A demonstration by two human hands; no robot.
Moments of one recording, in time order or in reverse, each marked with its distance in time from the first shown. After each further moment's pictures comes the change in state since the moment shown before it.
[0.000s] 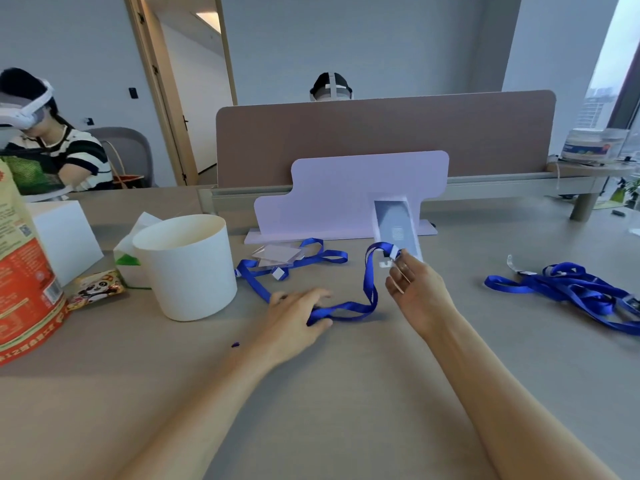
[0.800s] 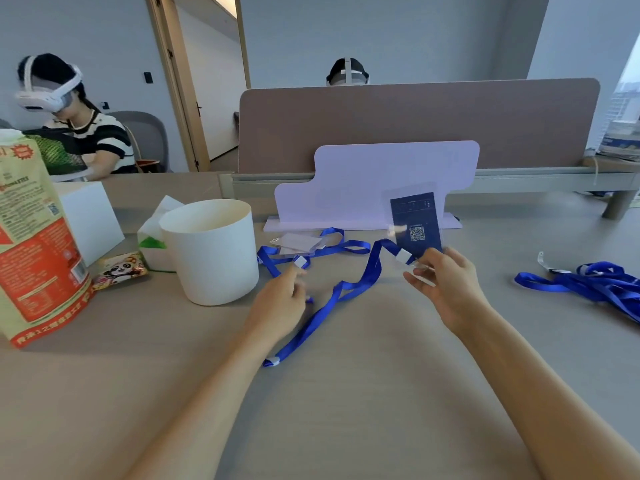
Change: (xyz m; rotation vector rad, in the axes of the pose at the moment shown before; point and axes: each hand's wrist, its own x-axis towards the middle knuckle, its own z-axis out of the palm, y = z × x) left_hand 0.002 -0.050 -0.012 -0.171 0.173 -0.283; right_hand -0.012 0.000 0.014 -0.348 0.062 -0.155
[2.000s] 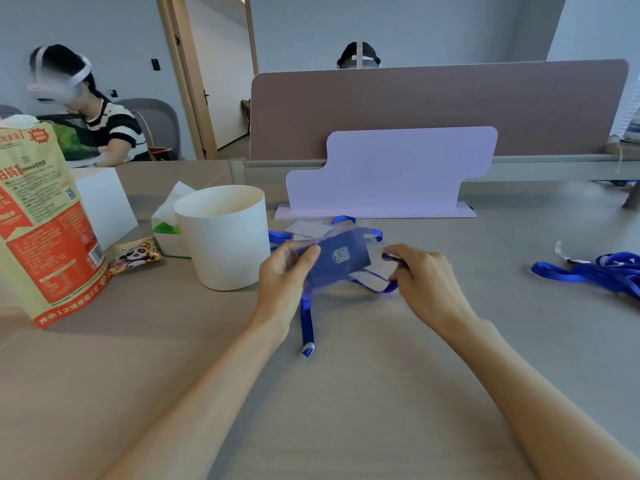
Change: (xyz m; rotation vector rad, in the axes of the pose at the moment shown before) left_hand -0.026 0.028 -0.017 -0.891 0.235 -0.084; right_hand -0.029 0.020 0.024 -1.079 -0.204 -0.652
